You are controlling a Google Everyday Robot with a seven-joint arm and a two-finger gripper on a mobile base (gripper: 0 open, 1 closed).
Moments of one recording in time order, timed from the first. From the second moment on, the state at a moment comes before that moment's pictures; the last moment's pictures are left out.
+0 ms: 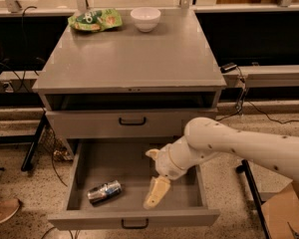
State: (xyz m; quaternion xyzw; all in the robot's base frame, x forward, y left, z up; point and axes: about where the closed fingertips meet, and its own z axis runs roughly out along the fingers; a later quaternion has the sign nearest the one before) arm 0.463 0.004 0.596 -0.64 0.69 0.25 0.23
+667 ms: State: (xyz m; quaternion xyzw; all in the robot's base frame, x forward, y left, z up) arm 0.520 0.066 0.510 -0.66 0.65 0.27 0.26
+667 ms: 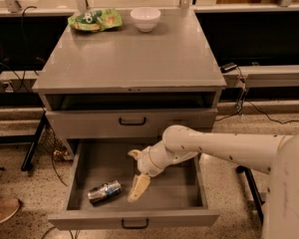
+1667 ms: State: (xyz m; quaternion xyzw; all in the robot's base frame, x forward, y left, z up) arm 0.549 0.126 0.423 -0.68 0.61 0.28 0.29
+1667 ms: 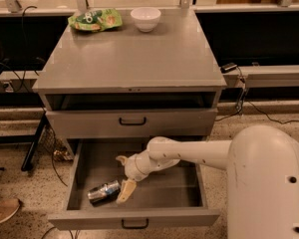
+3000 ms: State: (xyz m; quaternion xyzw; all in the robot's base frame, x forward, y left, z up) arm 0.546 0.172 0.354 -0.71 0.59 0.27 0.26
